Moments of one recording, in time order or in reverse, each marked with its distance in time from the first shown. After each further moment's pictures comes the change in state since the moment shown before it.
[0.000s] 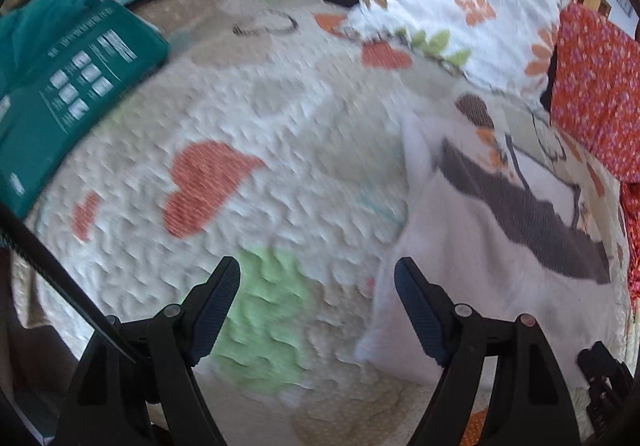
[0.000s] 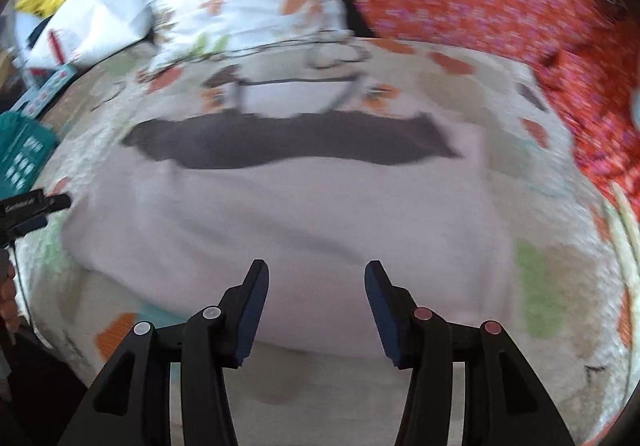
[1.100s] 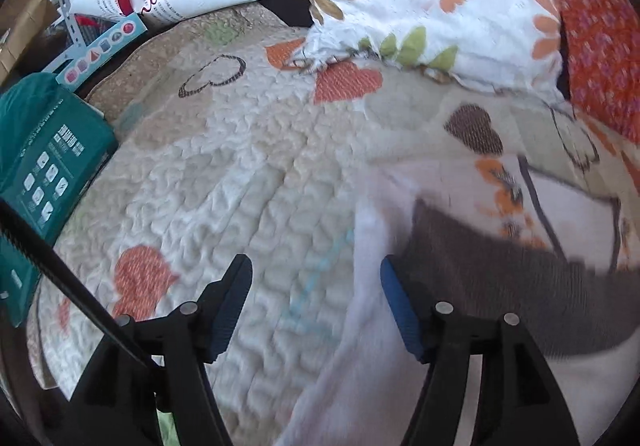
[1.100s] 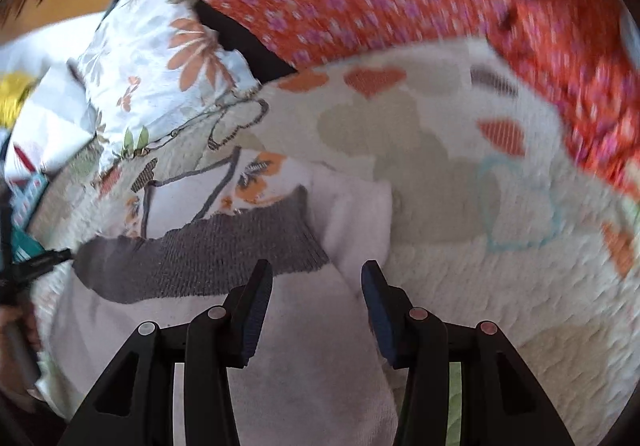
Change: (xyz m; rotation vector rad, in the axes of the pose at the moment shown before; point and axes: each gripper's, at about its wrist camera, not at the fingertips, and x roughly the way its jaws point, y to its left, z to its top) left arm 0.060 -0.097 0.046 0.165 -0.037 0.134; right arm 0.023 -0.155 0.043 0.203 -0.184 -0.040
